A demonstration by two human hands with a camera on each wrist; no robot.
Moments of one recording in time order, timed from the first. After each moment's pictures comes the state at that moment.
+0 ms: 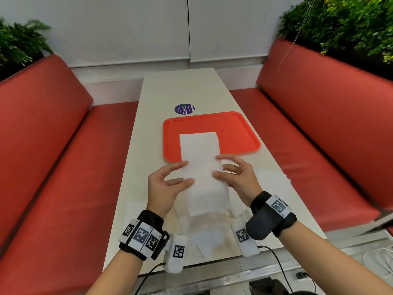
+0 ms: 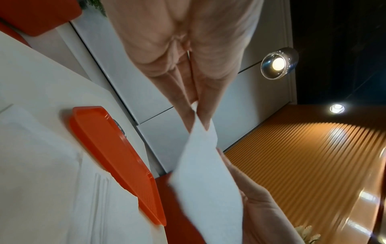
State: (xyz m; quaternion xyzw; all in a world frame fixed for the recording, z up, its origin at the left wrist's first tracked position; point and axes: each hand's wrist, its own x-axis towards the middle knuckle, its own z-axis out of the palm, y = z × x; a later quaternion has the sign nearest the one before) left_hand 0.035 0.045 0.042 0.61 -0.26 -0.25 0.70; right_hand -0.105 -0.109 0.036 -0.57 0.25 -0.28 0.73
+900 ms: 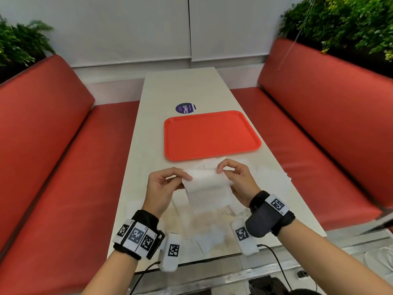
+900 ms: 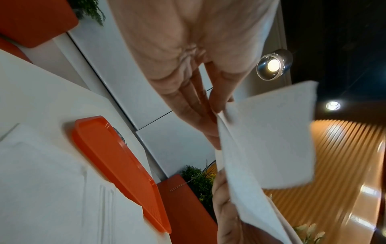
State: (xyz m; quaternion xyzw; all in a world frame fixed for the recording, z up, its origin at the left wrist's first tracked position) left_hand 0.037 0.054 0.044 0.58 -0.32 -0.26 0.70; right_hand -0.102 -0.105 0.026 -0.58 0.26 -0.24 0.73
